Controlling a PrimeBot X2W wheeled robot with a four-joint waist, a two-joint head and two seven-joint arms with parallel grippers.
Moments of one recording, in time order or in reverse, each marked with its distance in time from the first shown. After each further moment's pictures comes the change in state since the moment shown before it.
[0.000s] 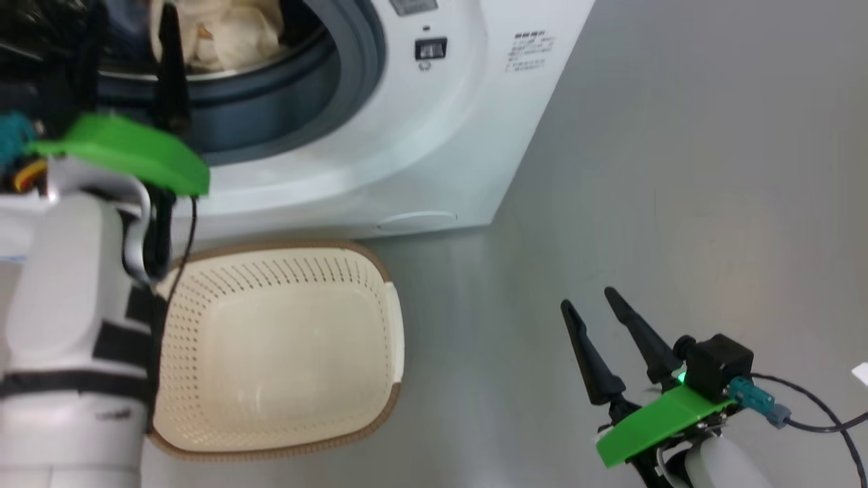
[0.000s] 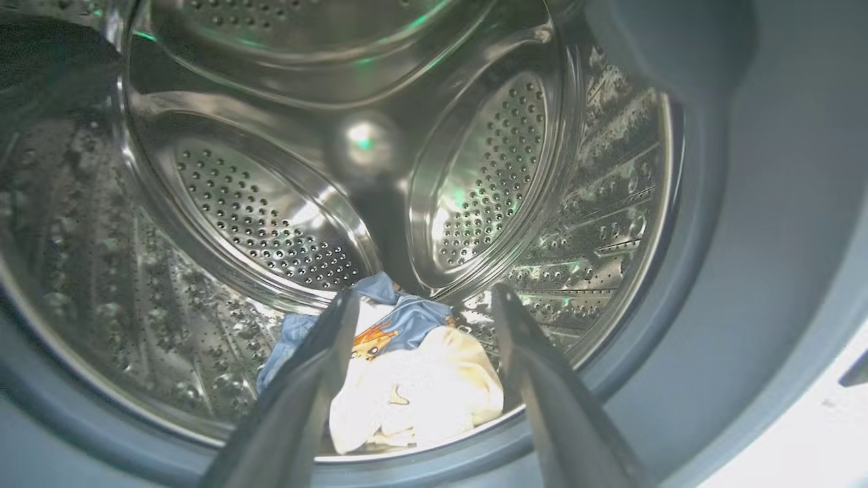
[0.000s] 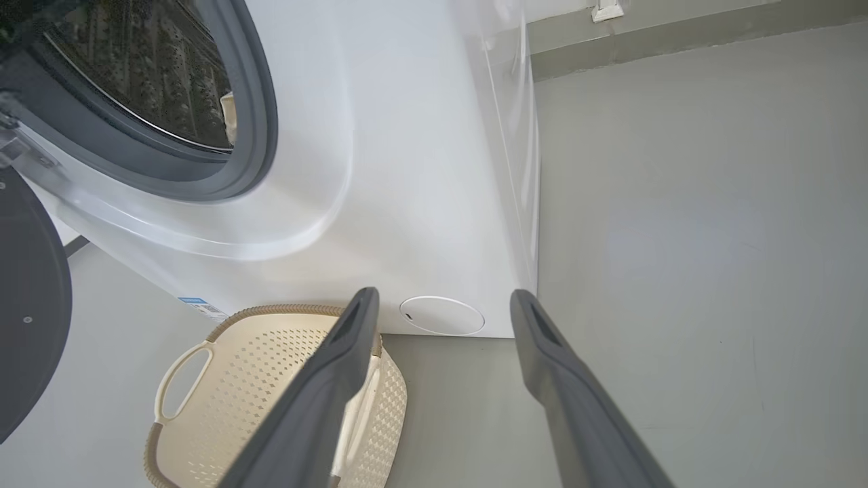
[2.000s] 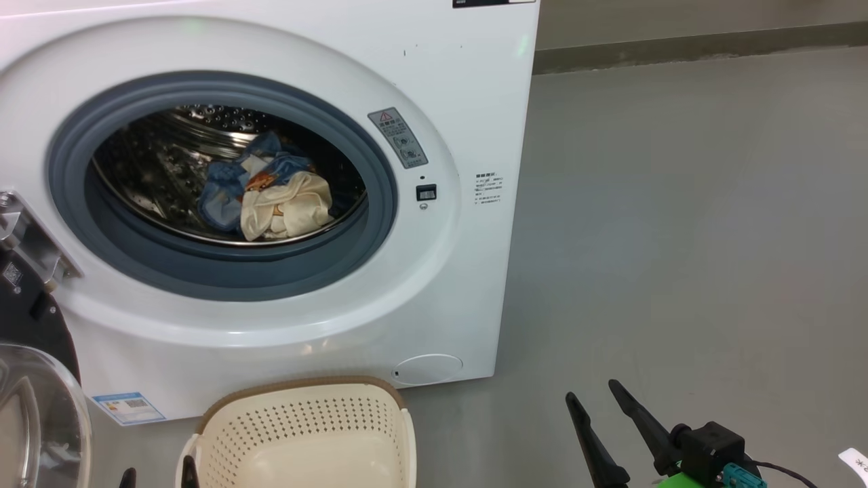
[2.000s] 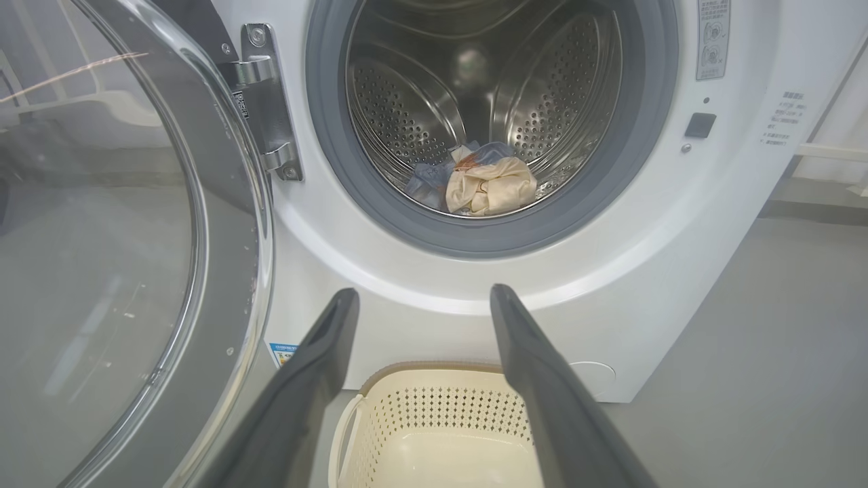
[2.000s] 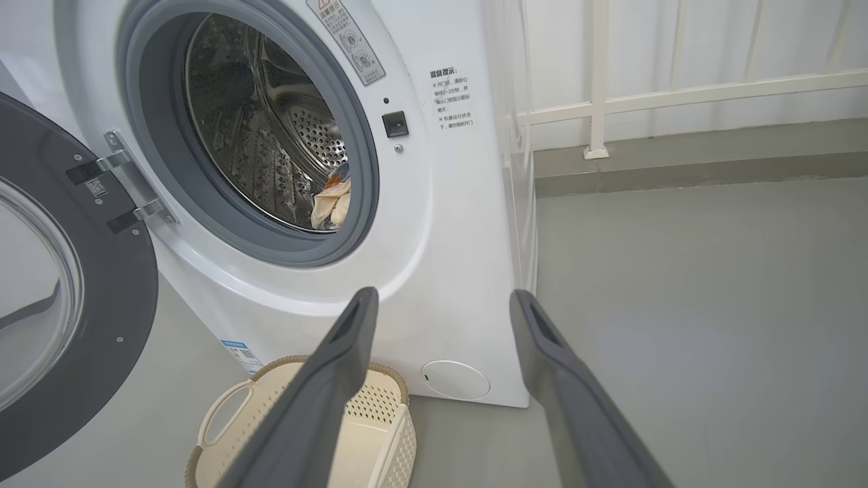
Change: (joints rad) left arm 1.213 -0.066 0.151 -0.679 0.075 0.170 0.000; right arm 0.223 0.016 -0.012 -0.030 -0.071 0.000 0.000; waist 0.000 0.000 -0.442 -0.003
